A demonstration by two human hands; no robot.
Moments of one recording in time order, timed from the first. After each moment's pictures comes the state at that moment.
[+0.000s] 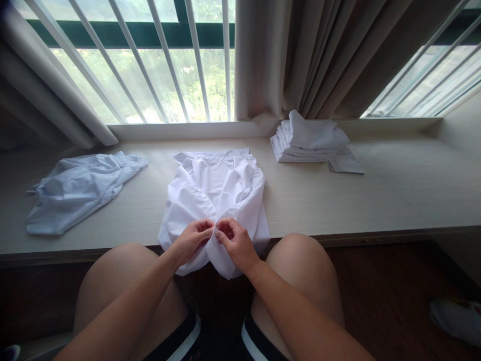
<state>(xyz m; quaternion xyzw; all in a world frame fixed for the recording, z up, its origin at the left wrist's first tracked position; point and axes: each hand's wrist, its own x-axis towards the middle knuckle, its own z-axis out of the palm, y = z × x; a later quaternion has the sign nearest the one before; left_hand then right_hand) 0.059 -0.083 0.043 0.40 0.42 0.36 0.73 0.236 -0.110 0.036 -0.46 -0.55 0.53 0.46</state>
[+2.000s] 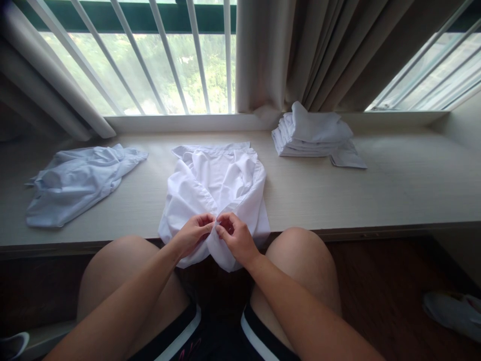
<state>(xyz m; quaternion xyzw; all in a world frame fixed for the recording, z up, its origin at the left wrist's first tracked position) 0.059 -0.086 0.041 0.39 0.42 0.35 0.74 0.236 -0.113 0.038 -0.45 -0.55 0.54 0.45</state>
